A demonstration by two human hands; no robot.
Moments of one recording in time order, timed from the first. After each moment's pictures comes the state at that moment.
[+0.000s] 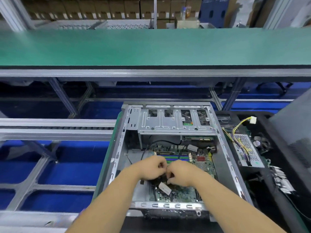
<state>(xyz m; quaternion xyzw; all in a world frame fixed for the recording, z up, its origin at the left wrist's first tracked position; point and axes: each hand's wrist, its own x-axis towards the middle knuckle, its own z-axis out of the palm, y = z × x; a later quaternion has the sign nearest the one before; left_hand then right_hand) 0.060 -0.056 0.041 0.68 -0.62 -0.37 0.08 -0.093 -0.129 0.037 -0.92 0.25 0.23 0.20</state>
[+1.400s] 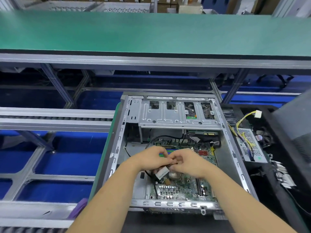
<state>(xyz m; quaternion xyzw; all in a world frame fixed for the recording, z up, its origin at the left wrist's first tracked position) 0.065 -0.062 0.040 0.68 -0.50 -0.50 0.18 -0.109 -0.140 0.045 -0.80 0.34 0.05 0.49</state>
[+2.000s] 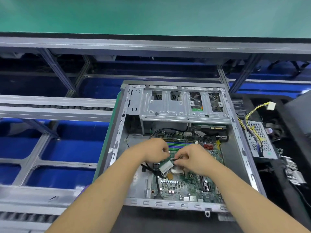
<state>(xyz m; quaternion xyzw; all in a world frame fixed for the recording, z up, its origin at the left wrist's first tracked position) 0.072 -0.078 0.039 0.69 -0.63 -0.35 0.02 -0.112 -0.142 0.035 -0.83 0.37 0.08 0.41</state>
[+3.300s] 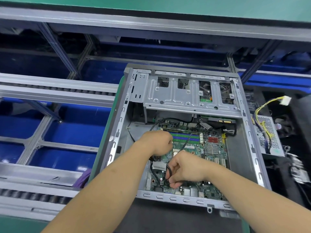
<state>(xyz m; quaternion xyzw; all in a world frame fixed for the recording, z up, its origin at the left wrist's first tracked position) 0.064 -0.084 0.016 0.72 -0.63 -0.28 -0.05 -0.101 -0.115 0.031 -0.69 0.30 0.26 0.61</state>
